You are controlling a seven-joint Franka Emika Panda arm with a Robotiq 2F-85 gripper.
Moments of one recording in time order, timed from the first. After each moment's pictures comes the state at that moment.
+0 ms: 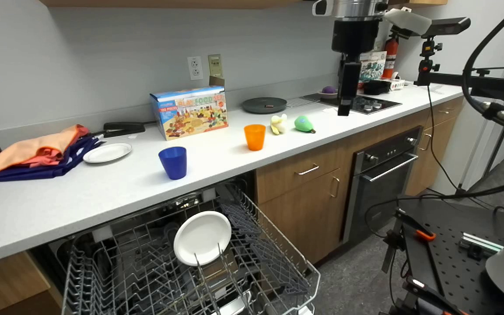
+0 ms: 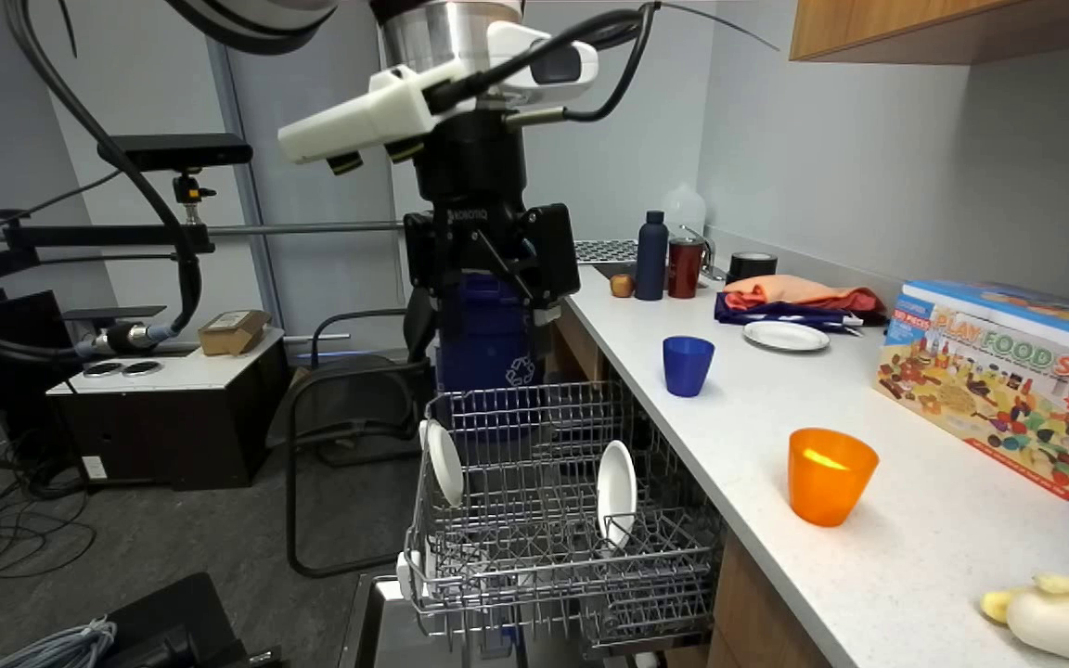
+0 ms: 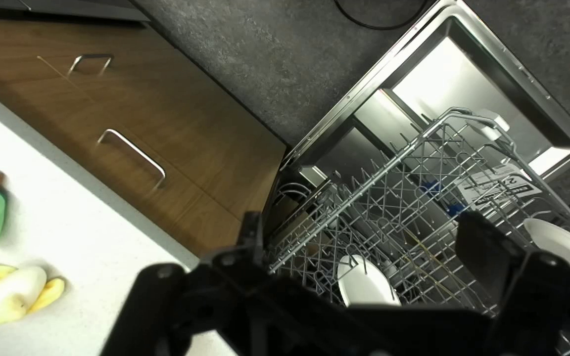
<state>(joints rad) -0.04 -0.53 -0.06 -2.49 -0.15 2.02 -0.15</state>
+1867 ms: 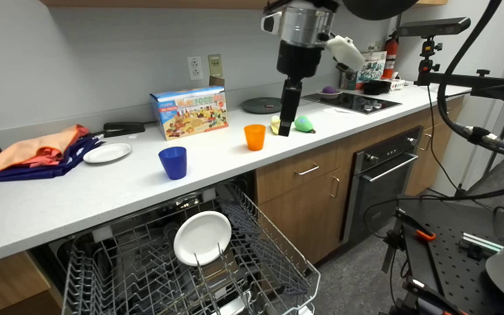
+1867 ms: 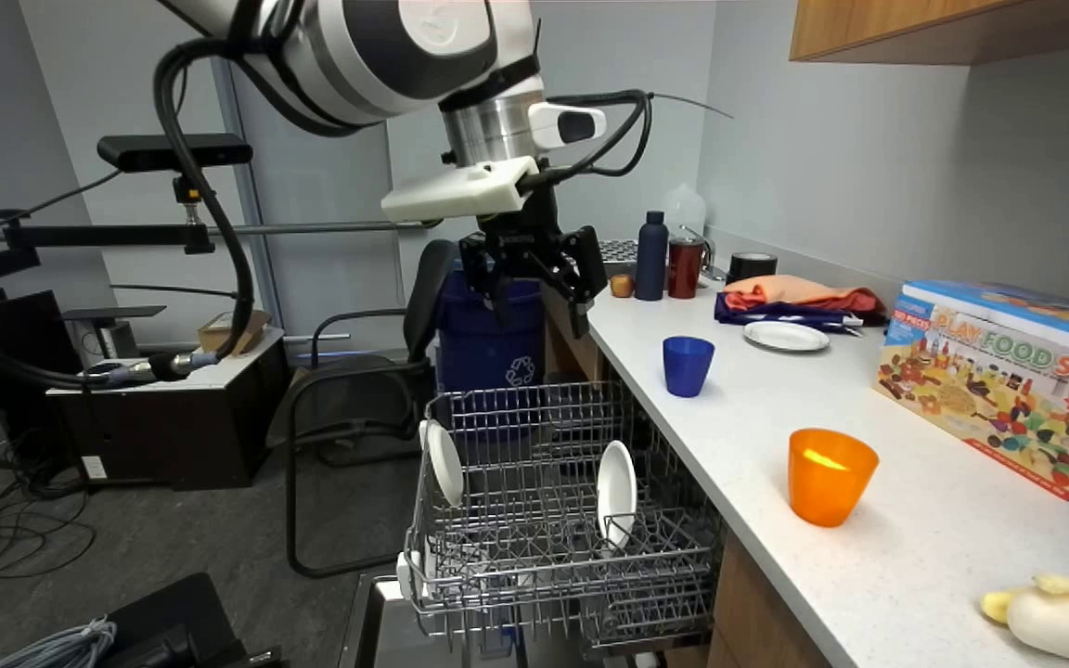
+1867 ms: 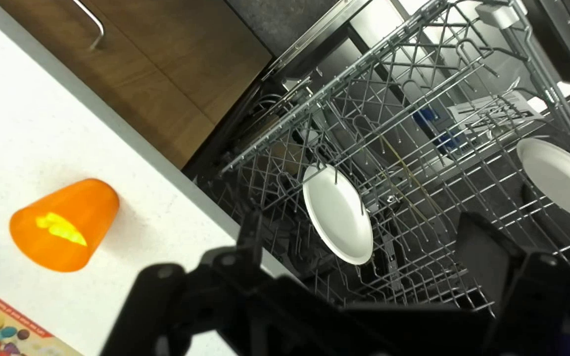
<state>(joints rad) 0.02 -0.25 0.00 -2.38 -0.13 2.33 -0.13</state>
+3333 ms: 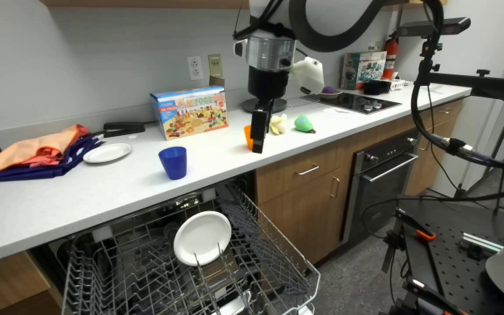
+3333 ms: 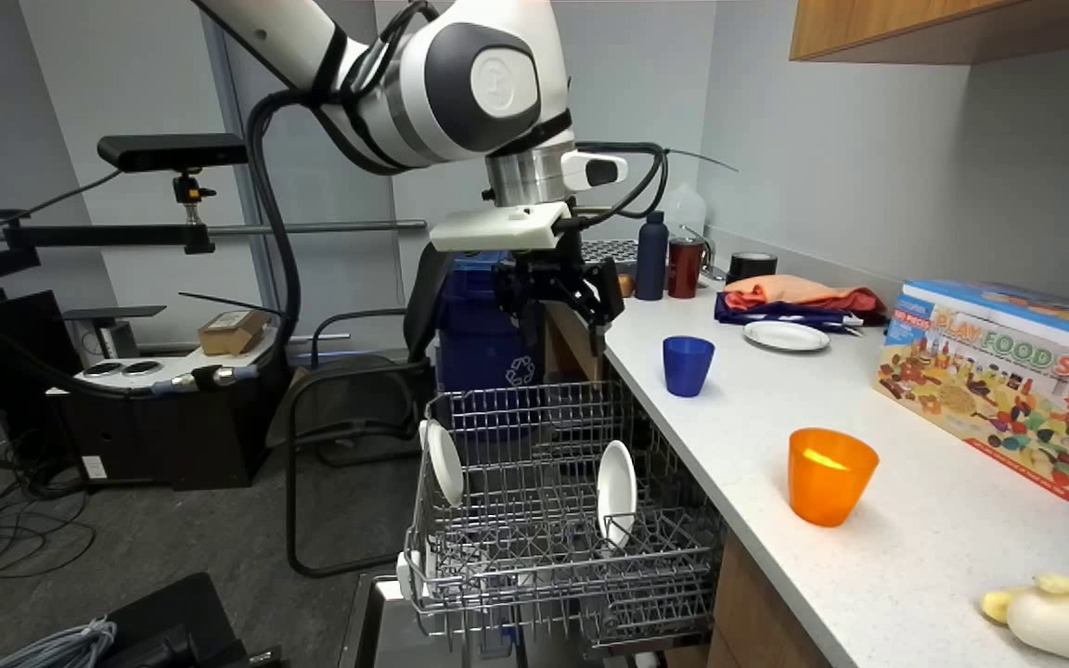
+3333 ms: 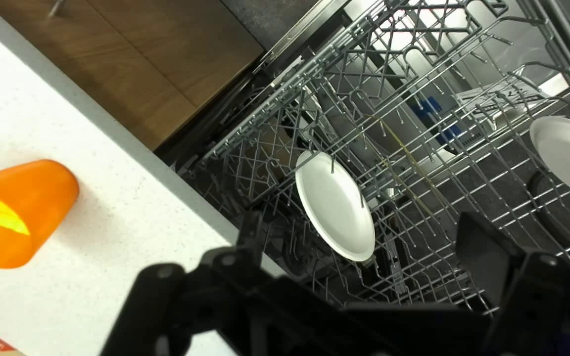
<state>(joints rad) 0.02 -0.04 0.03 -2.24 -0.13 2.37 -0.08</state>
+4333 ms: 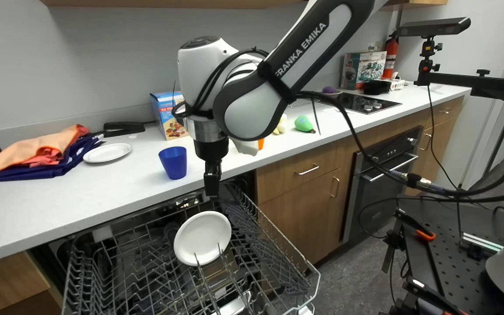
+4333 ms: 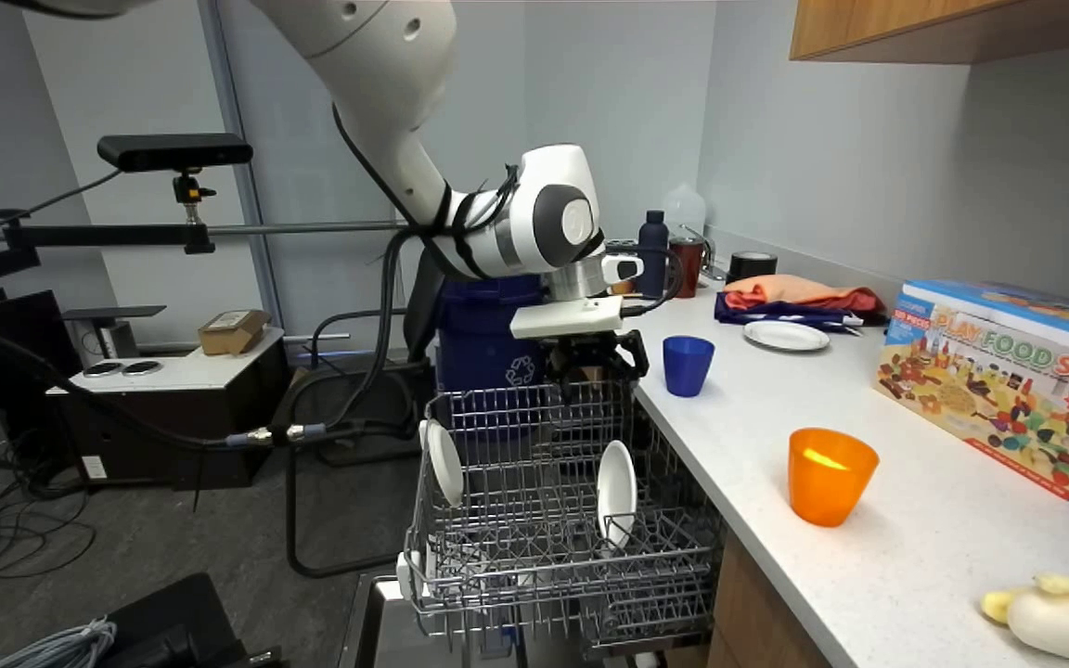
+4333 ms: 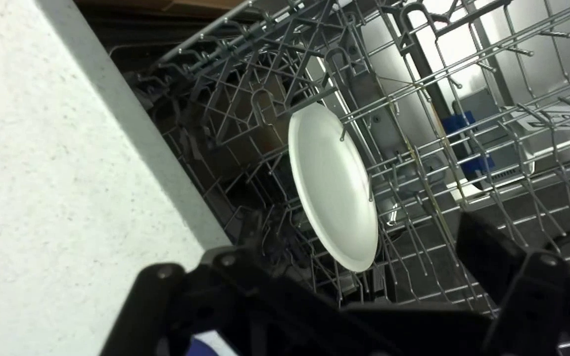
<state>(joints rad) 0.07 0.48 0.04 -1.85 -0.31 2.44 -0.12</state>
